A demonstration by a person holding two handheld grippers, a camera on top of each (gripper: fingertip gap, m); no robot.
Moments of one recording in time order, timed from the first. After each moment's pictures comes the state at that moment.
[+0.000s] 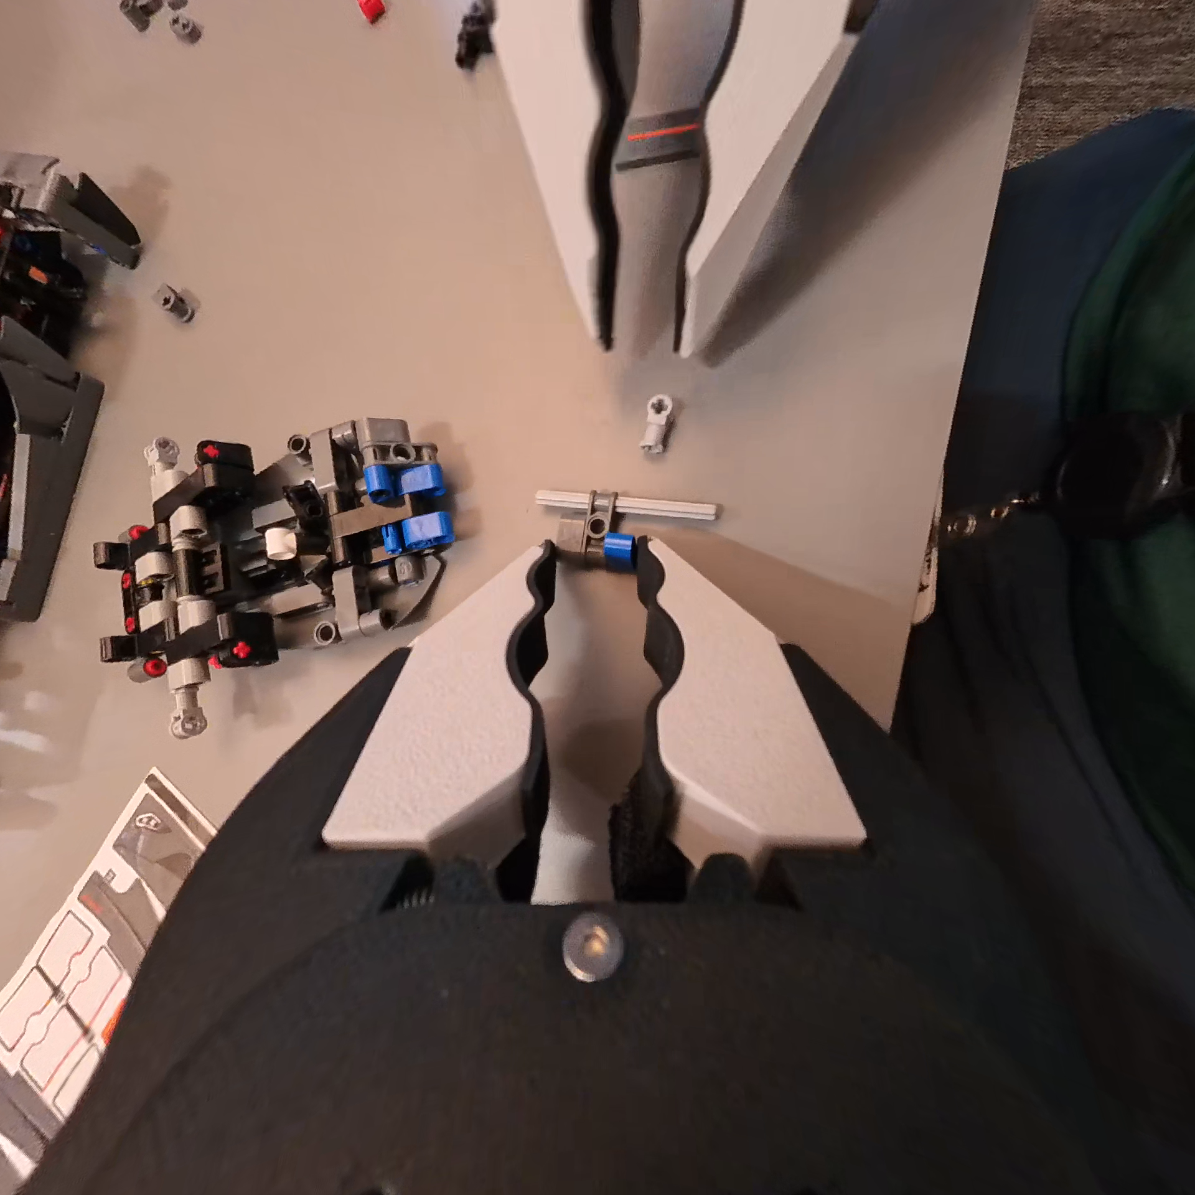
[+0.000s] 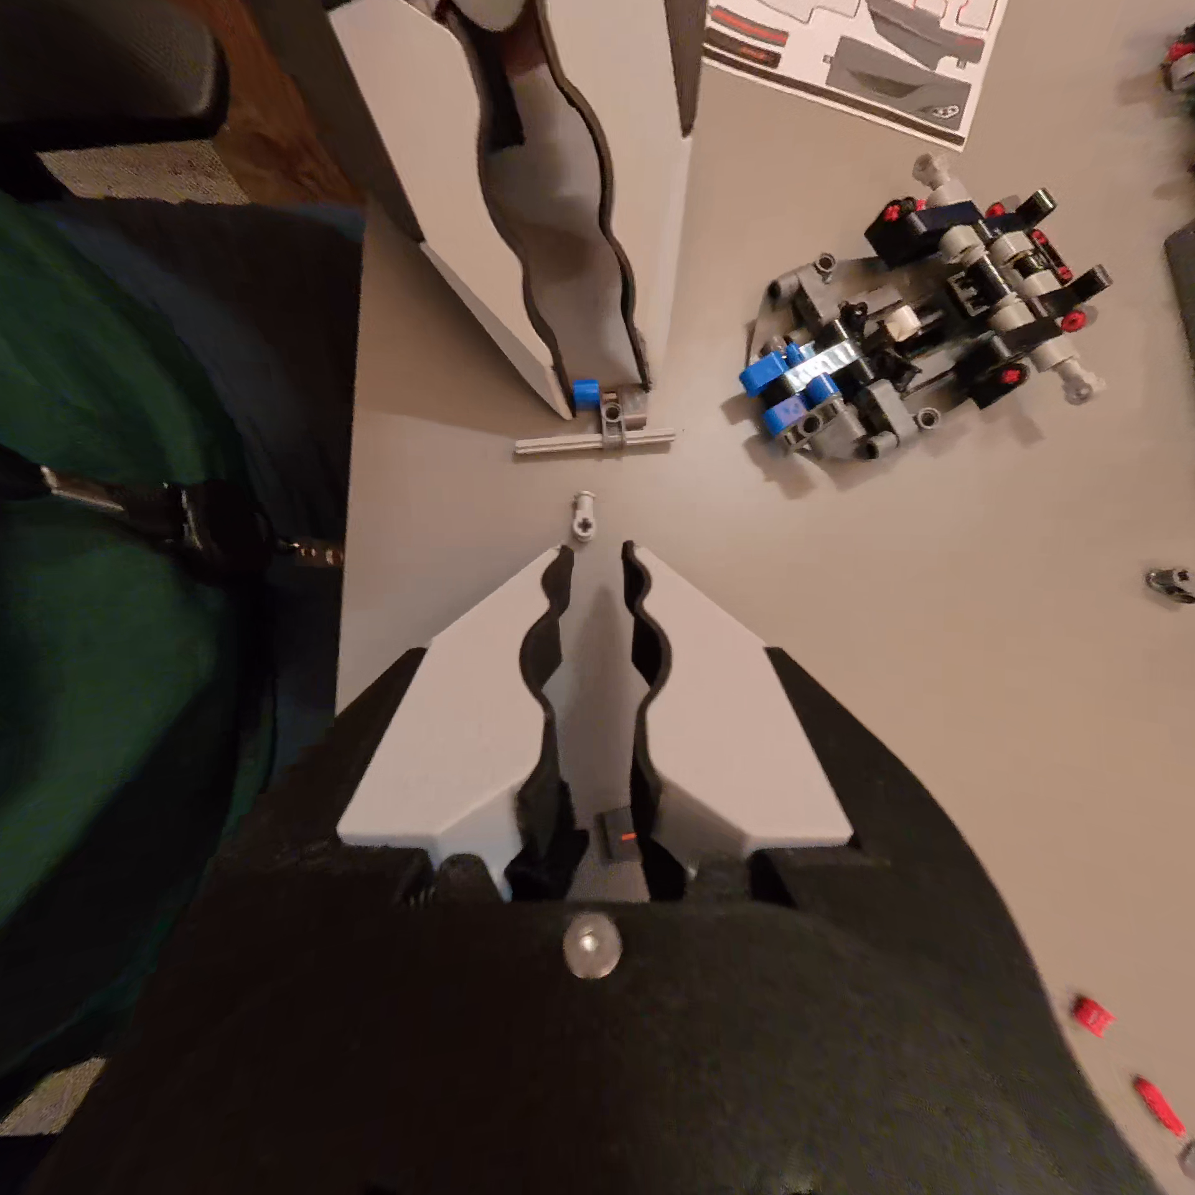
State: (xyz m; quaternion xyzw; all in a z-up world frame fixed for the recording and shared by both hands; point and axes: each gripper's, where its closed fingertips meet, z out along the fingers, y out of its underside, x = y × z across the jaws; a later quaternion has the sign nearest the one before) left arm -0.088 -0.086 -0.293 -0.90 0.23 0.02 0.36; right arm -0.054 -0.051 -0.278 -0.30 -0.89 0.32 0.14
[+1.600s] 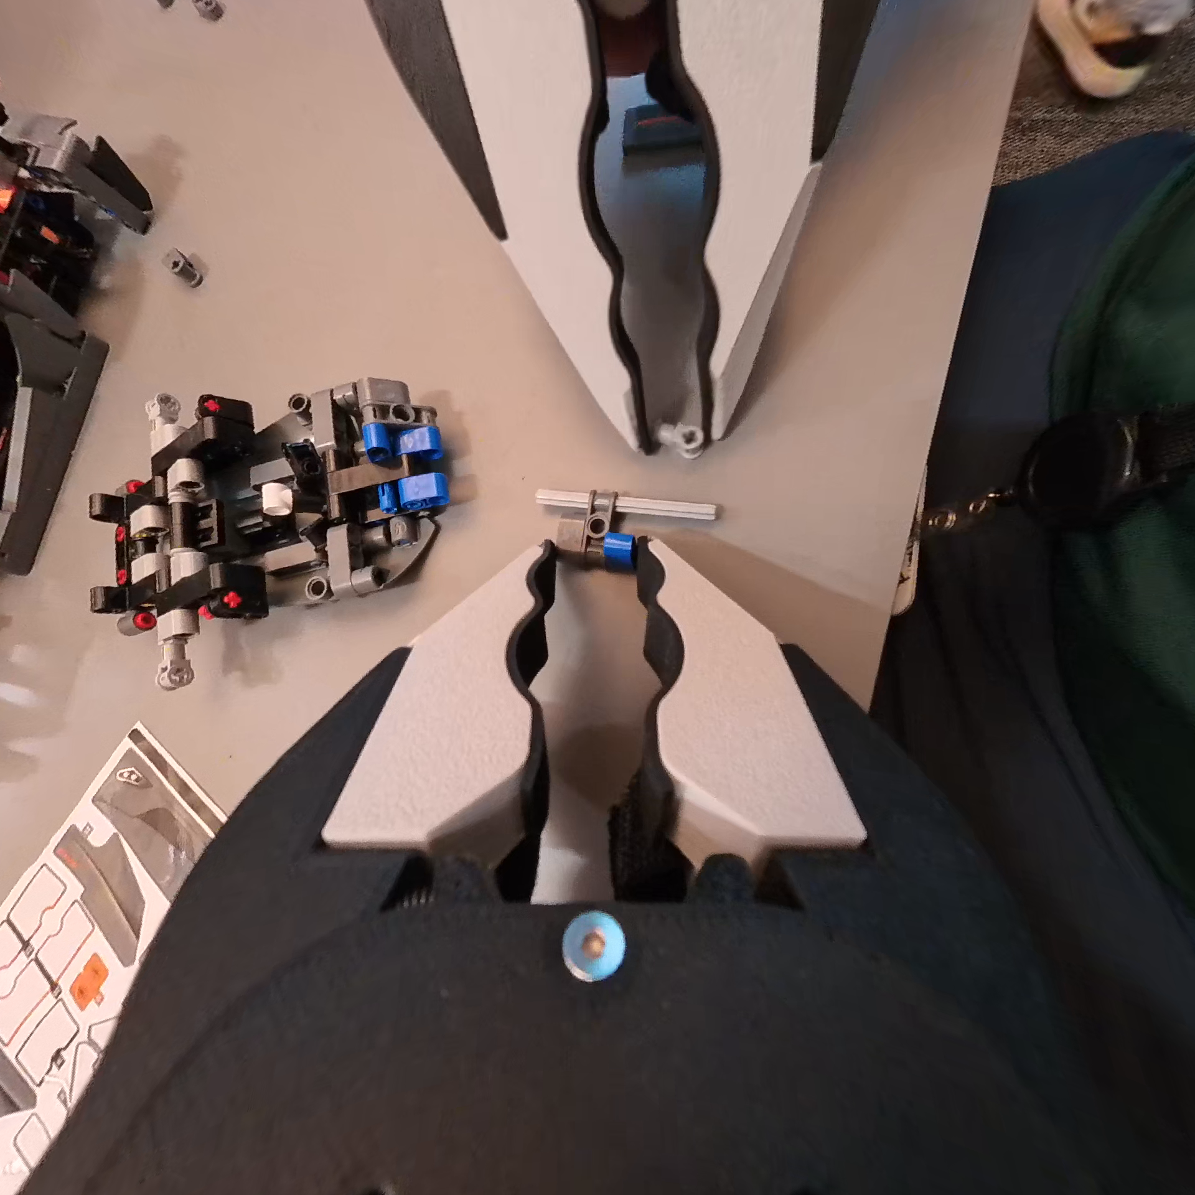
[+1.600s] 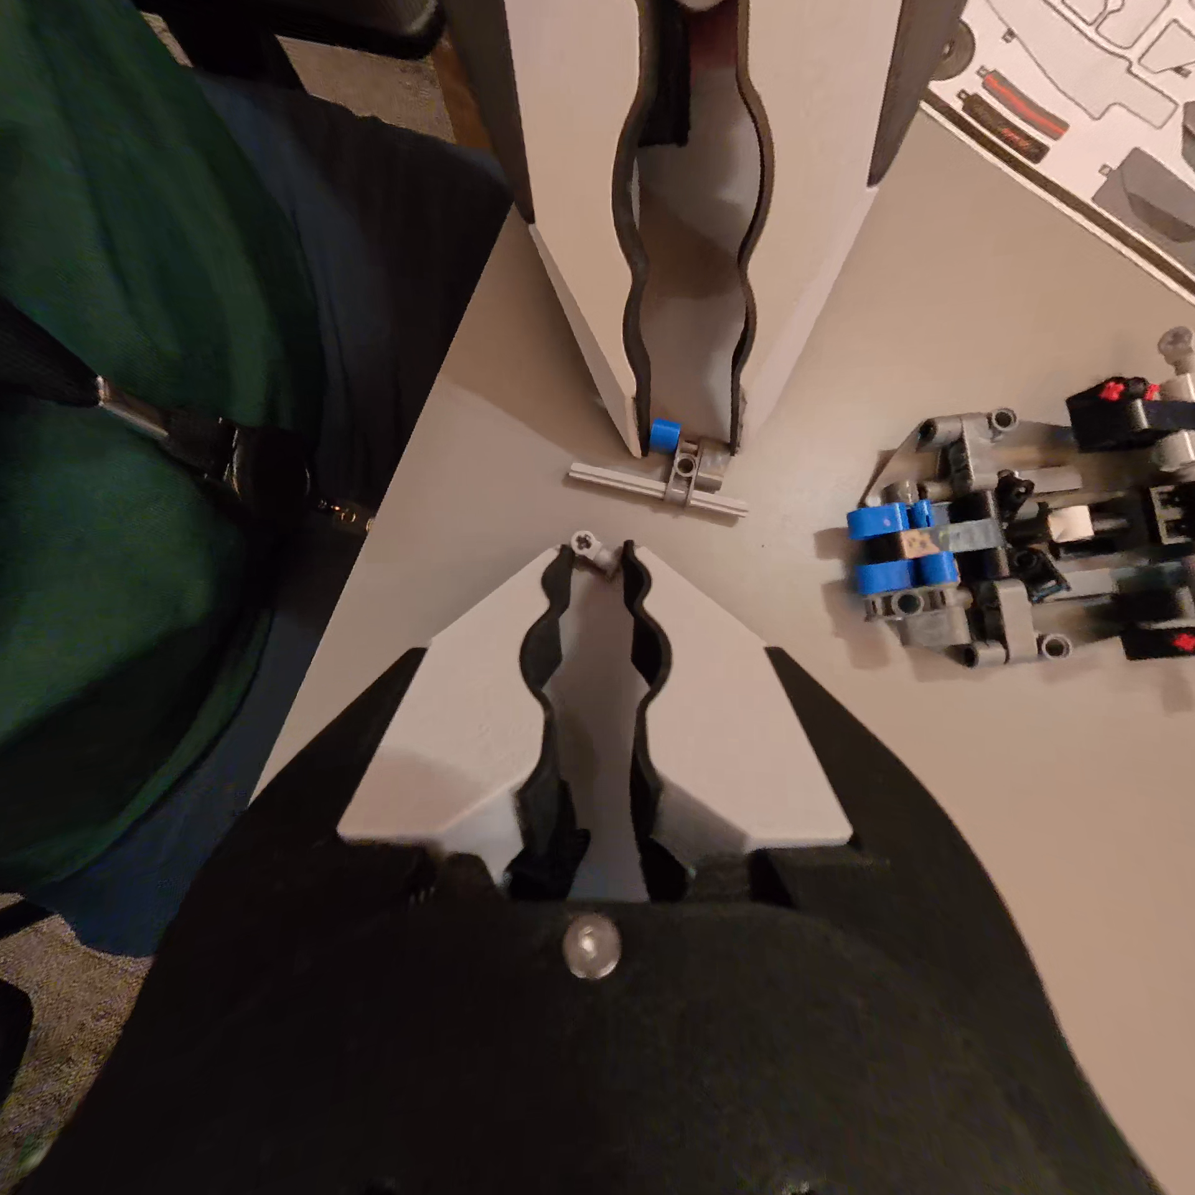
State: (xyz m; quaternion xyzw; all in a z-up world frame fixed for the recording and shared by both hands) left arm -0.090 -0.096 -0.293 -0.90 0.21 0.02 0.37; right arm -0.058 -0.084 -0.294 -0.14 -0.93 0.33 0.04
